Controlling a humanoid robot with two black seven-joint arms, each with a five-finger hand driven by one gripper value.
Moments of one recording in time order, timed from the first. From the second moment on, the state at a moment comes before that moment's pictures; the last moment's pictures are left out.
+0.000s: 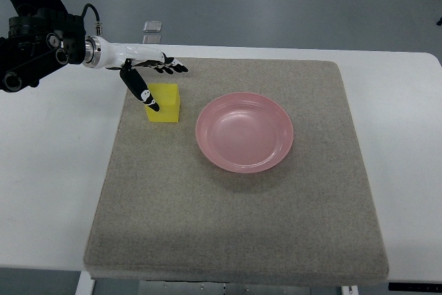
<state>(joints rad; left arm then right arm) -1.30 0.48 0.05 -0.75 1.04 -0.49 -0.30 0.02 0.00 -0.10 0.17 -0.04 -0.09 0.01</state>
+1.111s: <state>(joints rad) -1.27 0.42 0.05 -0.72 1.10 -0.43 -0.29 0.02 0.00 -0.10 0.17 -0.04 -0.09 0.01</state>
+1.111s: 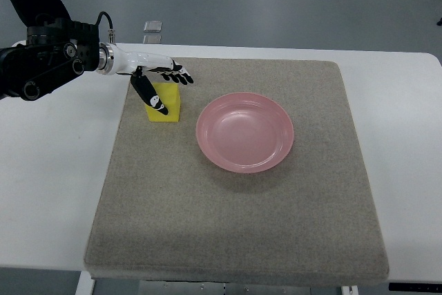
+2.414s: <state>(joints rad) -1.36 0.42 0.03 -0.90 1.10 -0.32 -0.29 0.03 0.00 -0.10 0.17 -0.04 -0.09 0.01</state>
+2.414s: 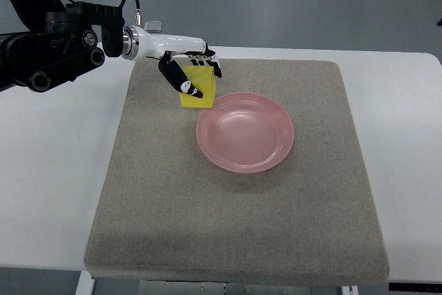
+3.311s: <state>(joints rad) -1.33 0.25 0.03 -0.96 1.31 -0.25 -0.29 0.03 0.00 -0.10 0.17 -0.04 -0.09 0.01</state>
